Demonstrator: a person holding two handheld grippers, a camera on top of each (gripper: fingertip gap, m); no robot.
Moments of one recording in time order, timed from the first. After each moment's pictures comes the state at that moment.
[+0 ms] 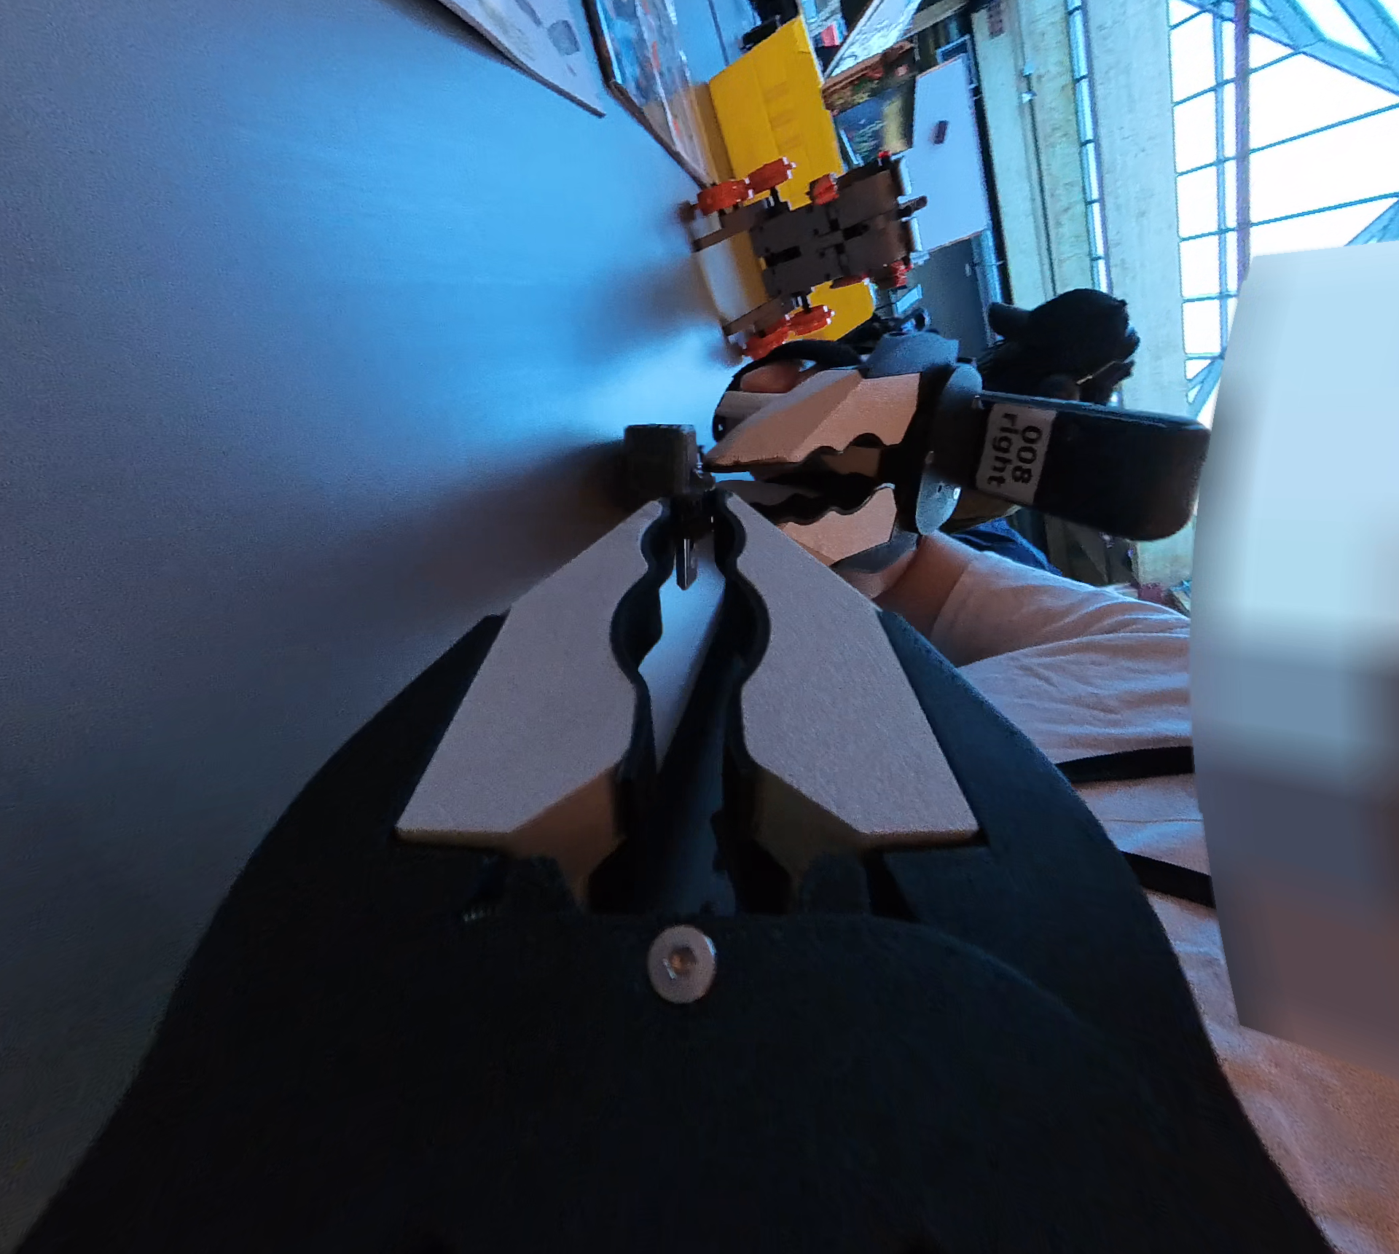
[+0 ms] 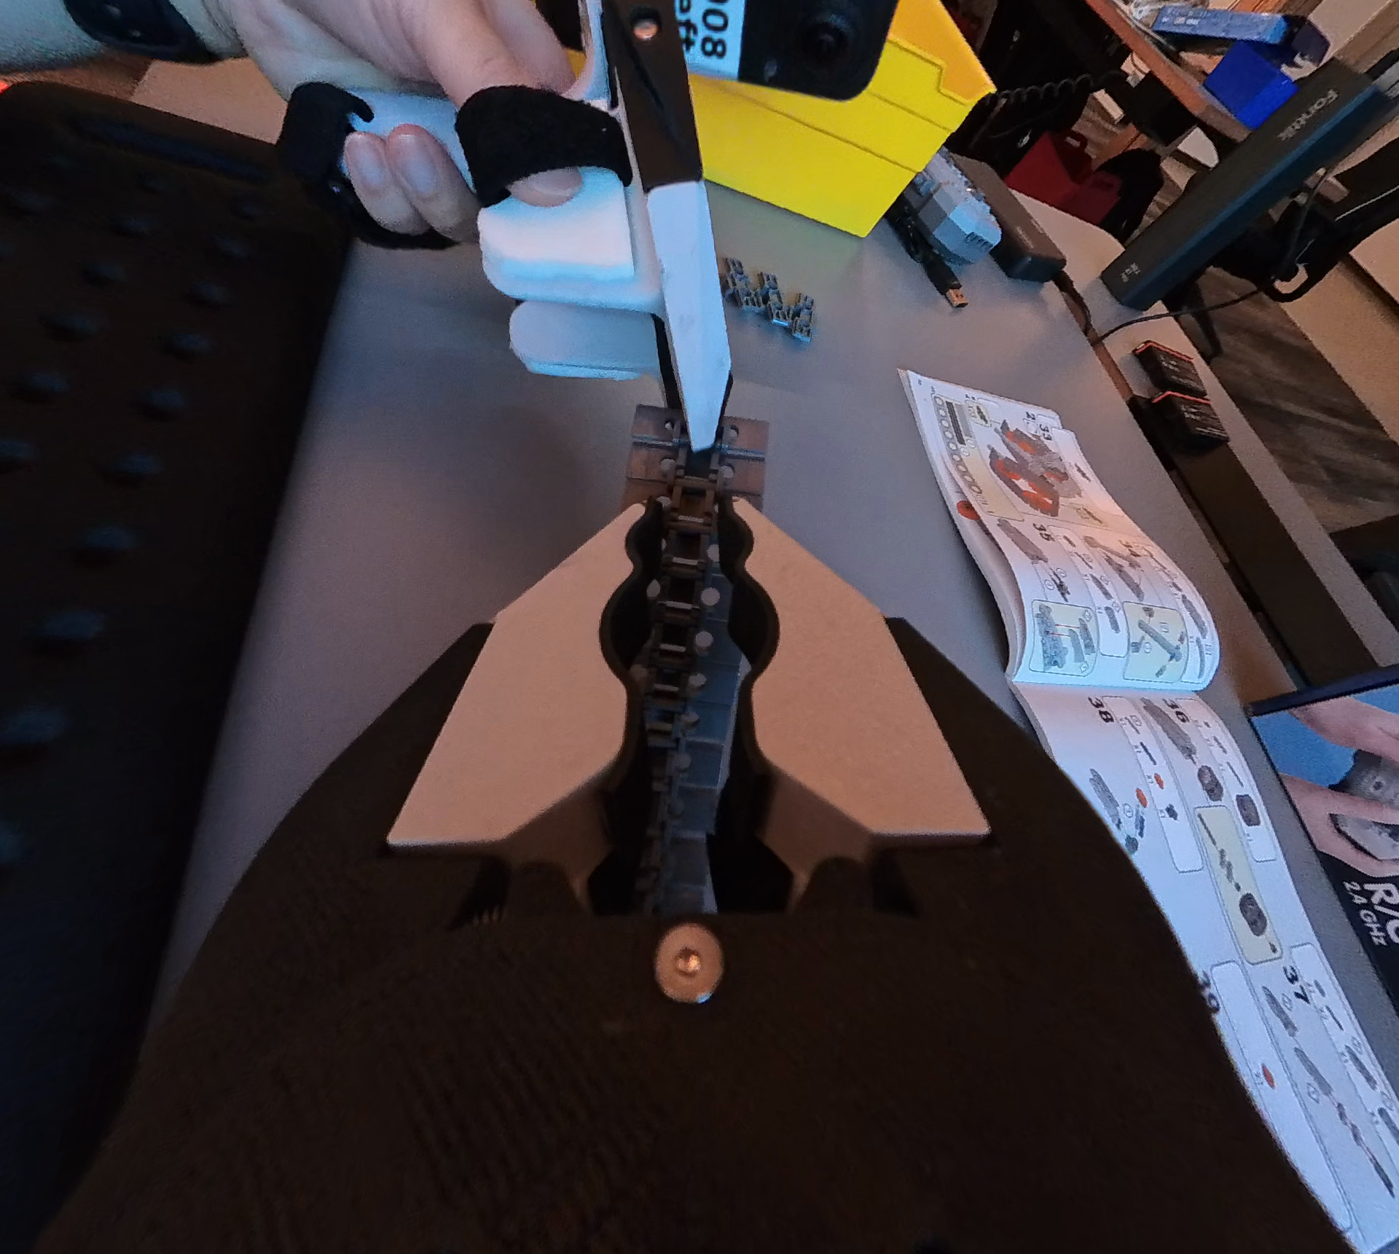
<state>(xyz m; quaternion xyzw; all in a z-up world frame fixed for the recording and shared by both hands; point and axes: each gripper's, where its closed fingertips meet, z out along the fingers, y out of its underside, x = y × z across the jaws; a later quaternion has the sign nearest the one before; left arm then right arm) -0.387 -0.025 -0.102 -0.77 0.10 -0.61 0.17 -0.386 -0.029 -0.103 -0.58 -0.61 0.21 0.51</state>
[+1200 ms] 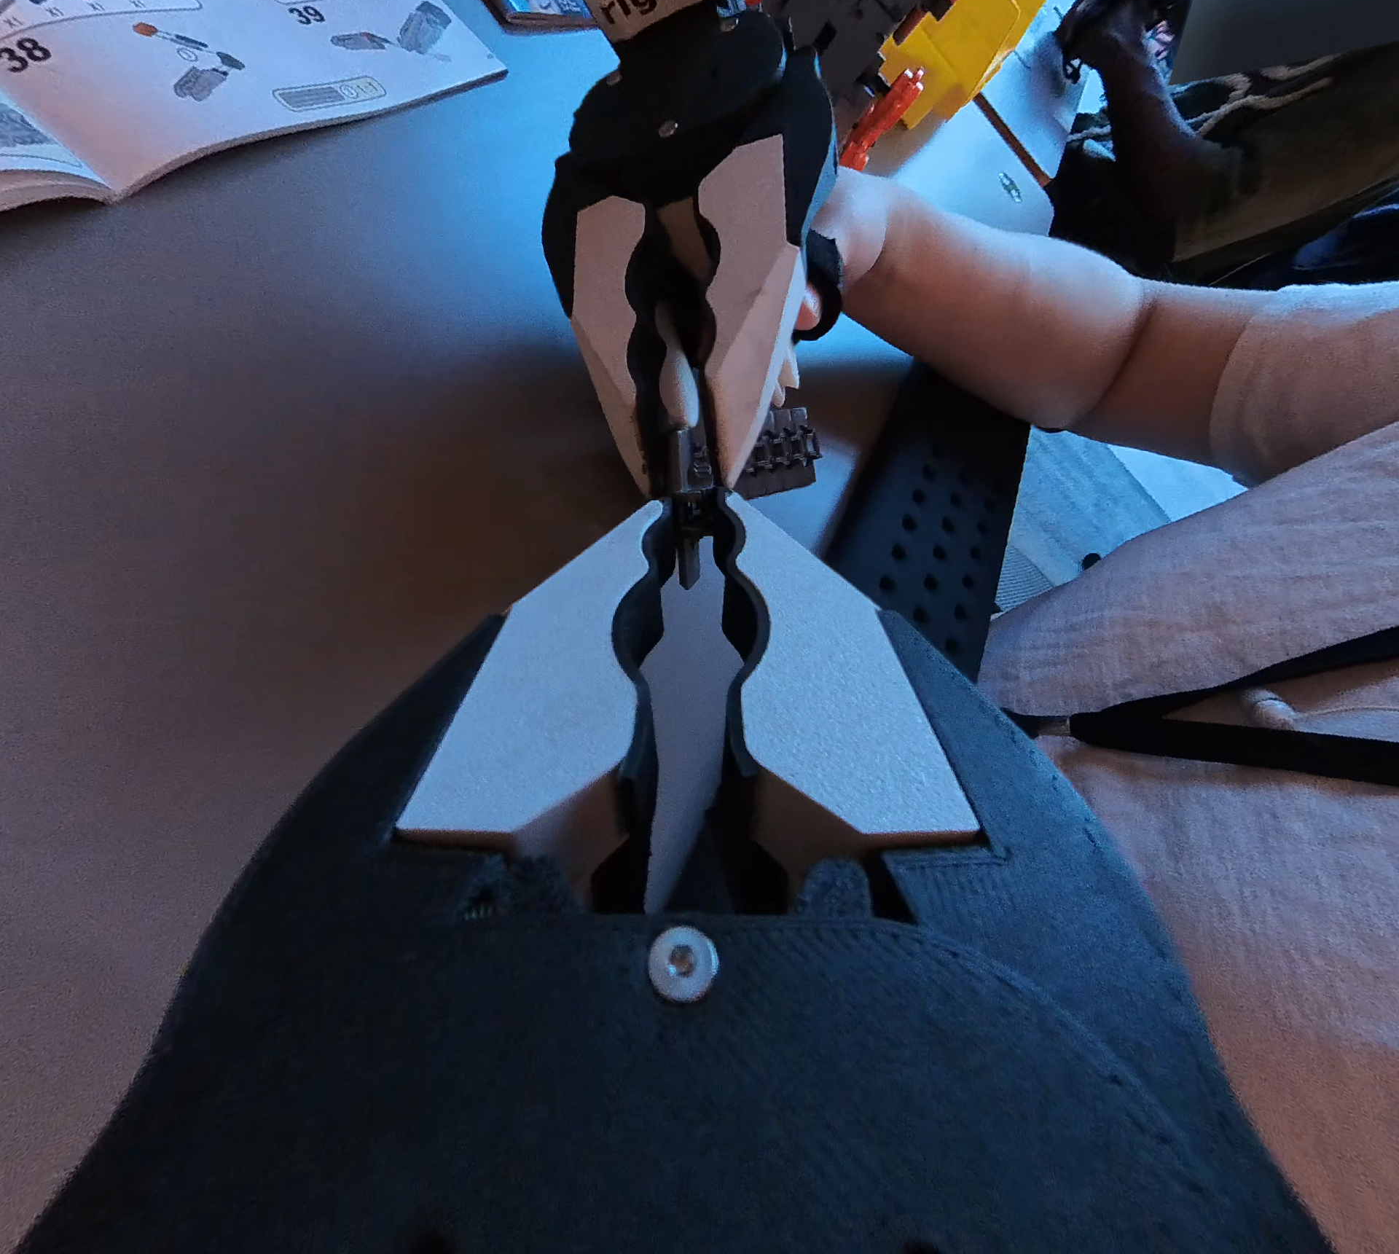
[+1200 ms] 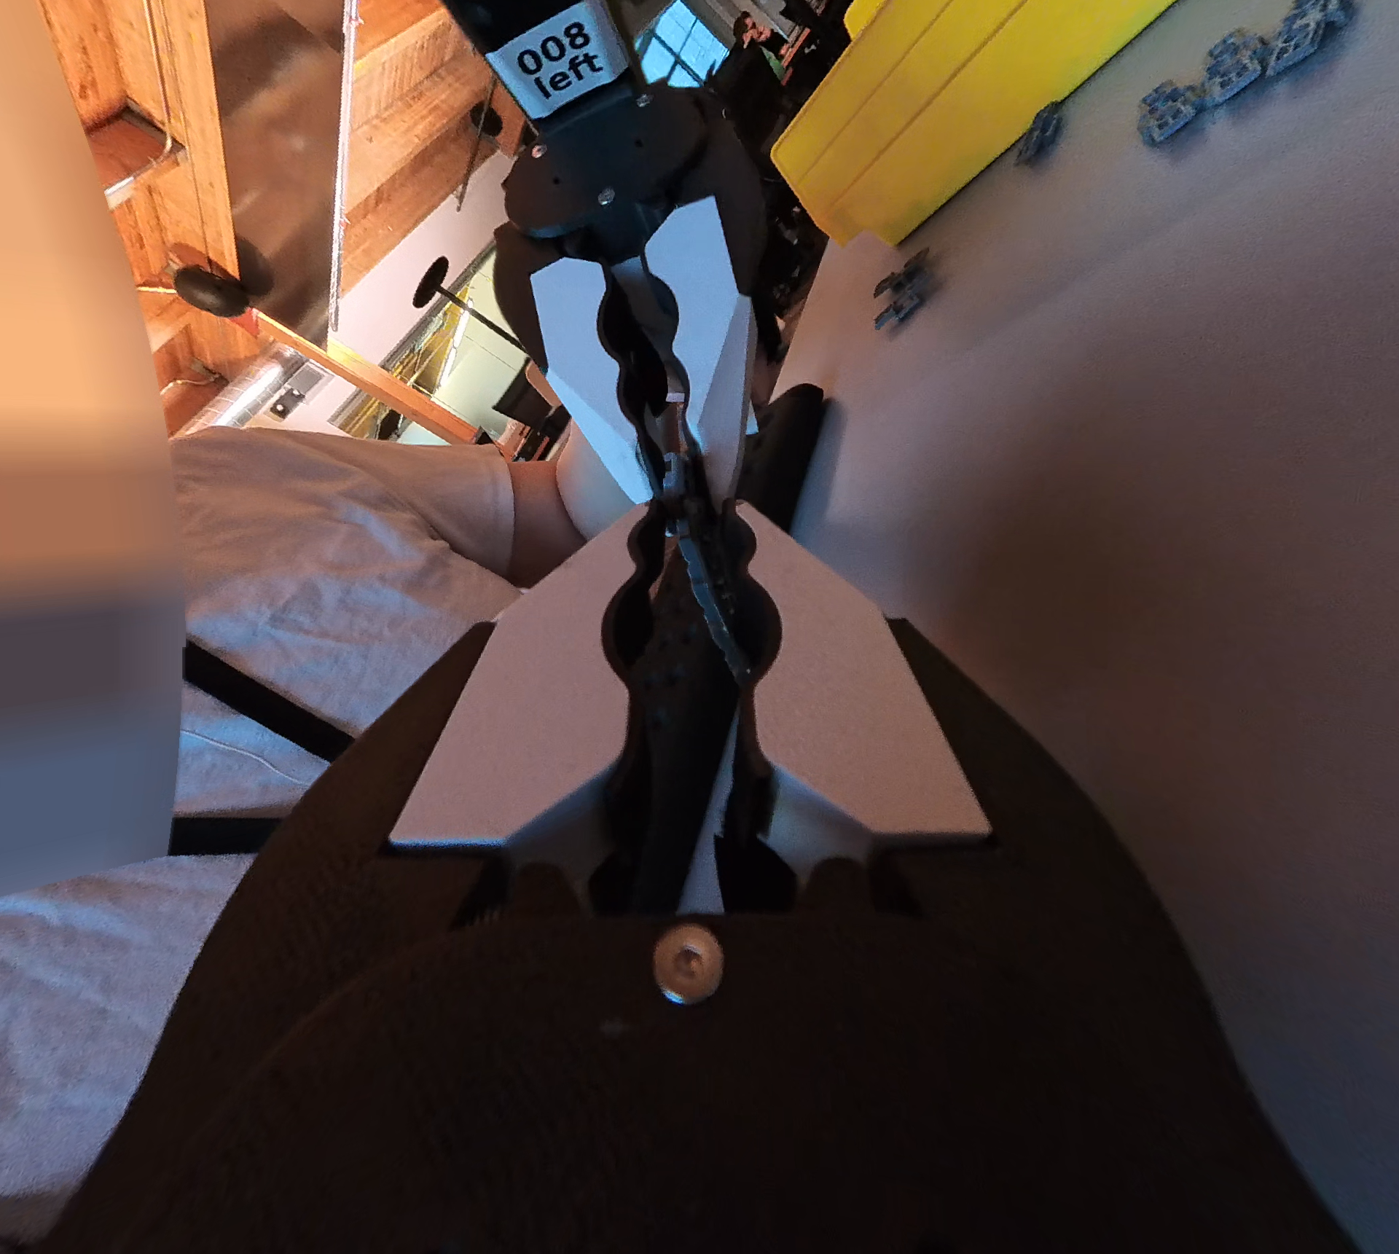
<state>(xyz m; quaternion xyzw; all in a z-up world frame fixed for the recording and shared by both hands) -0.350 -0.051 -0.083 -0.79 0.34 -0.43 0.26 -0.365 -0.048 -0.077 -0.60 -0.37 0.71 0.07</state>
